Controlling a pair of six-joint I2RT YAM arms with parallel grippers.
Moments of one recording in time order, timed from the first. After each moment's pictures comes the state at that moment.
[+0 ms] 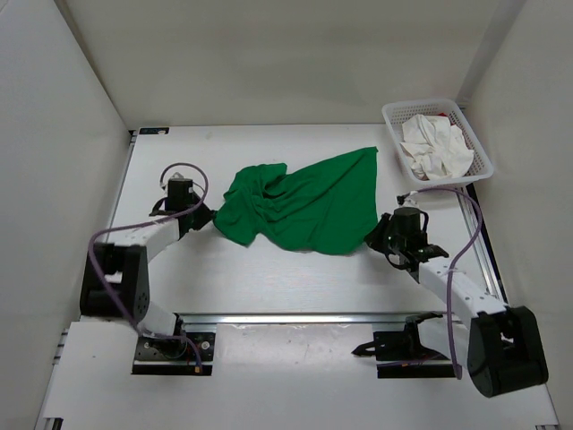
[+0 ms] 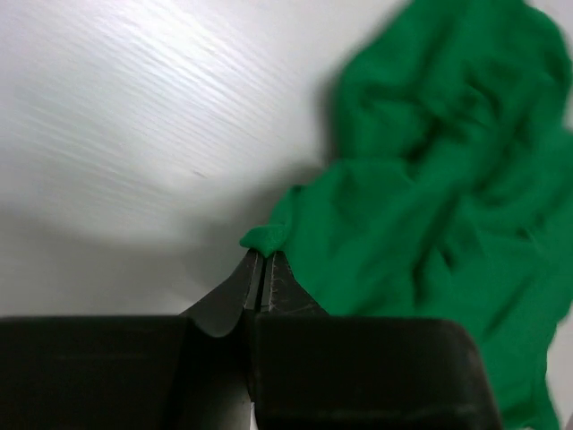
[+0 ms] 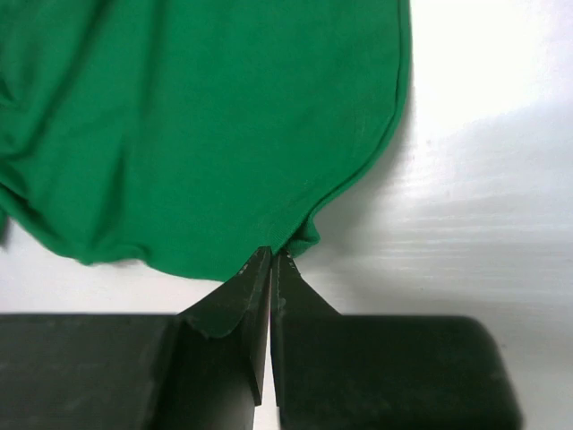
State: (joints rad) left arm -0.09 1.53 0.76 -0.06 0.01 -0.78; right arm 0.22 1.09 0.44 -0.04 -0.08 0.58
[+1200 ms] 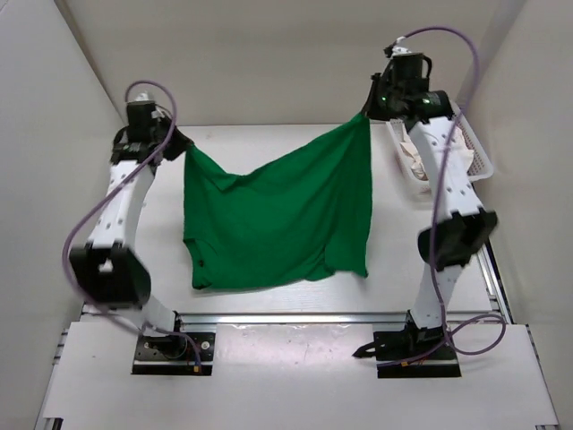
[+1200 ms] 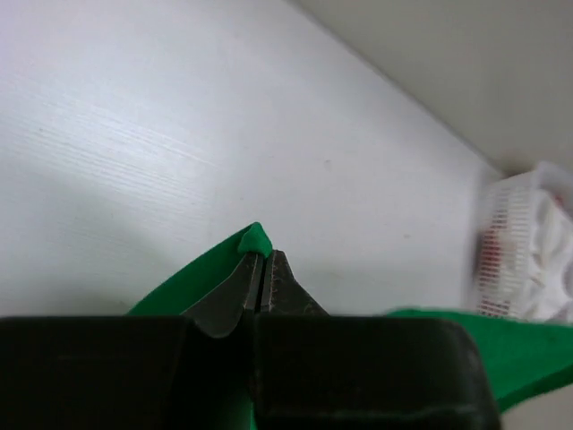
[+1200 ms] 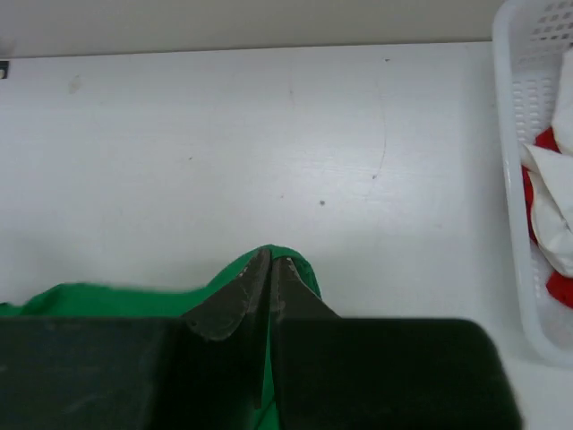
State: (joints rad) left arm 0.02 1.48 1.52 -0.50 0.12 -0.63; right arm 0.20 1.82 2.17 -0.84 -0.04 0.25
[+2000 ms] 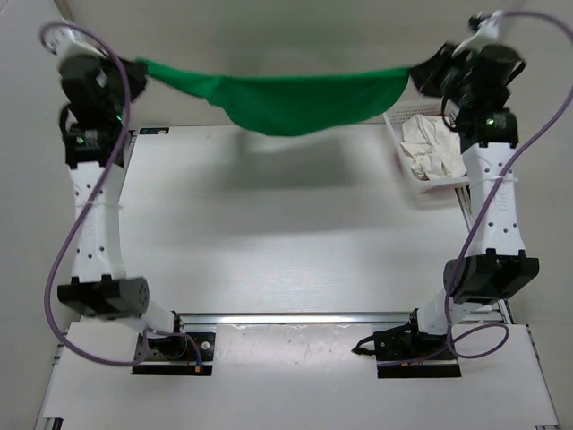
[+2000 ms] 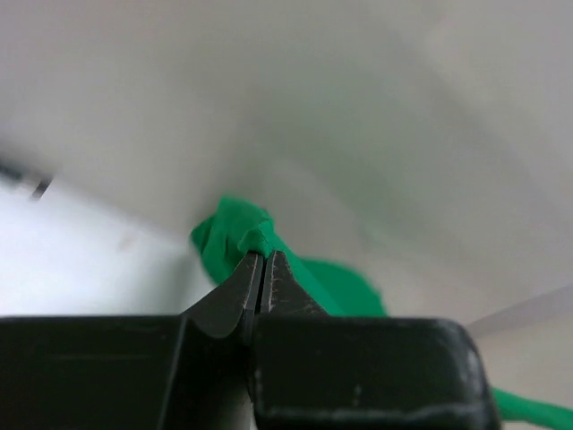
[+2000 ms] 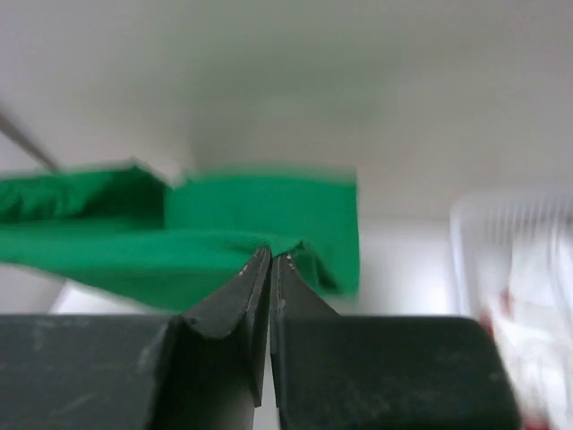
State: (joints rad) left arm 0.09 1.57 2.07 -0.43 0.04 -0.69; right arm -0.06 1.65 2.08 -0.41 -0.37 0.34
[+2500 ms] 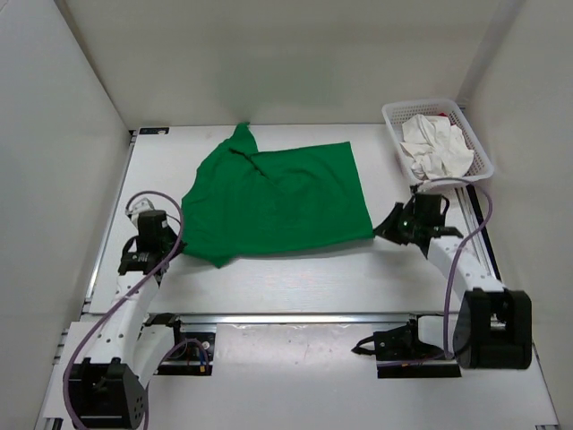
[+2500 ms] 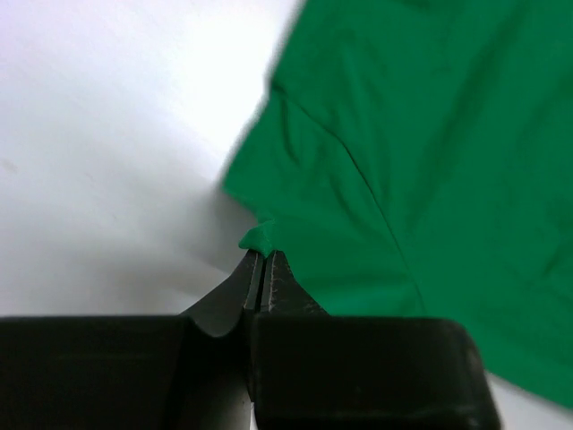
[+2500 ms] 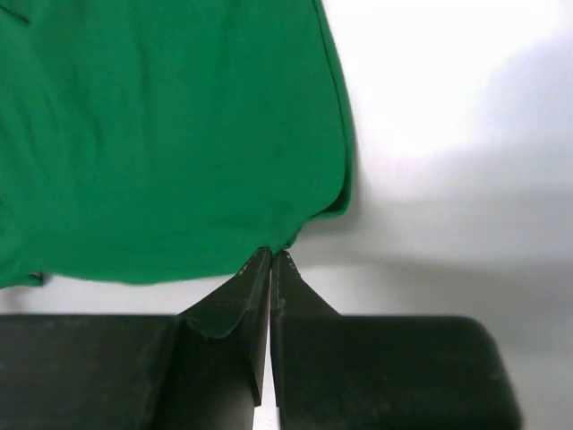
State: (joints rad) left arm 0.00 0.86 0.58 -0.46 -0.22 -0.58; right arm -0.02 1.24 0.68 -0.26 -0.34 0.47
